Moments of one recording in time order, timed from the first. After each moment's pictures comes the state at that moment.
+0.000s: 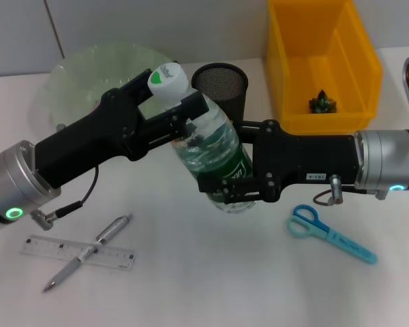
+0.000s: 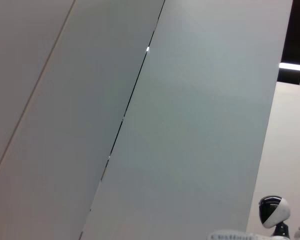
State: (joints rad) left arm -0.63 -2.08 0.94 0.21 1.30 1.74 -1.10; right arm 0.55 2.08 -0.97 -0.60 -1.65 -1.61 1.16
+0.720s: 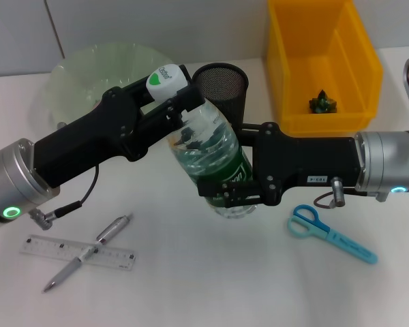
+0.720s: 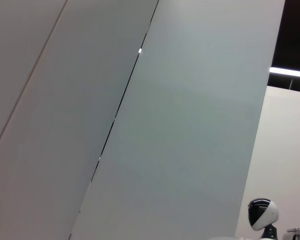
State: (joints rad) left arm -0.64 -2.07 0.97 0.22 1.27 1.76 -1.13; right arm 0.55 2.08 -0.98 -0.60 -1.65 -1.63 1.17
